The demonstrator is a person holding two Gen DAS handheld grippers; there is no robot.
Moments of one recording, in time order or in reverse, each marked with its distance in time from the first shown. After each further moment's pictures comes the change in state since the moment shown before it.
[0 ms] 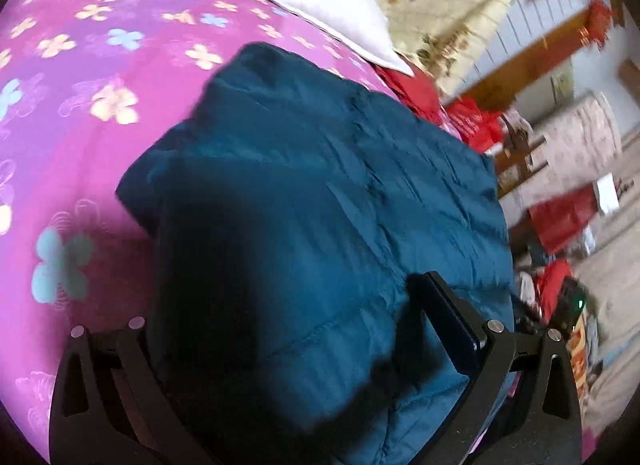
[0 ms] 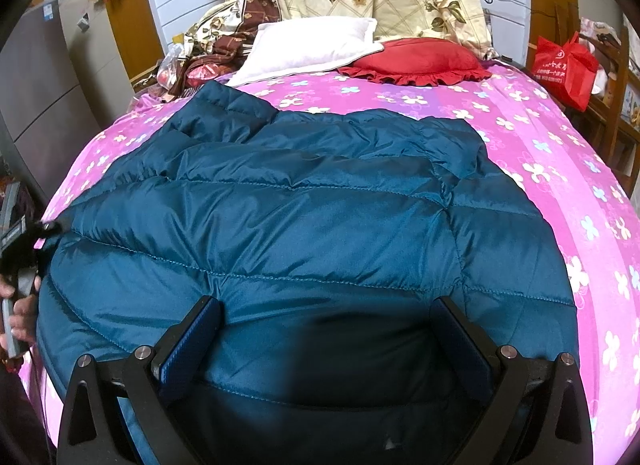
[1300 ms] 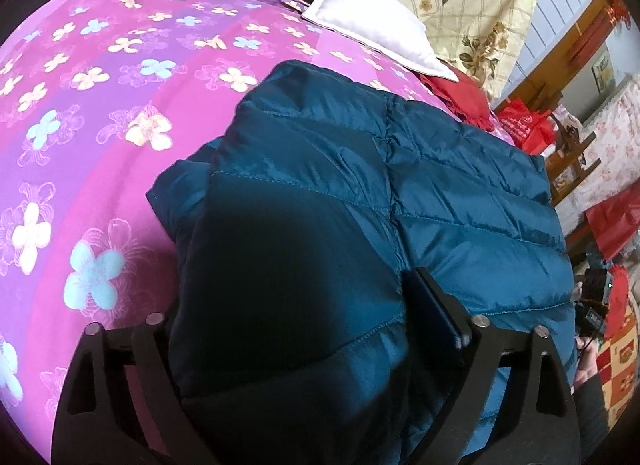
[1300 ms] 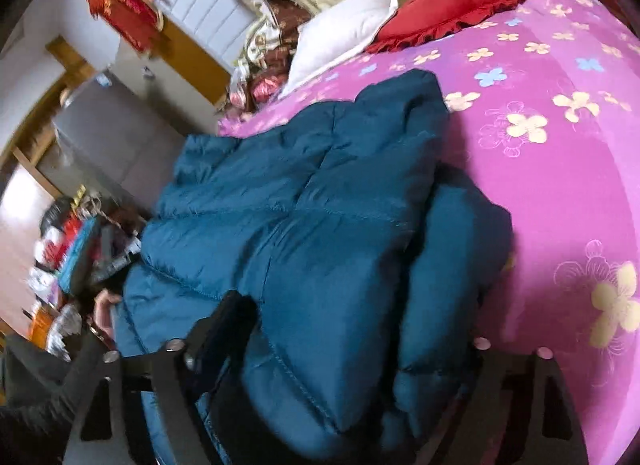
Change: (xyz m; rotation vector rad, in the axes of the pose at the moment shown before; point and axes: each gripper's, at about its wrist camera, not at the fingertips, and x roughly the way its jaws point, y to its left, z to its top) left arm 0.005 -0.014 -0.002 0.032 -0.080 0.265; right arm 0.040 -0.179 -0.003 0.134 0.055 0.558
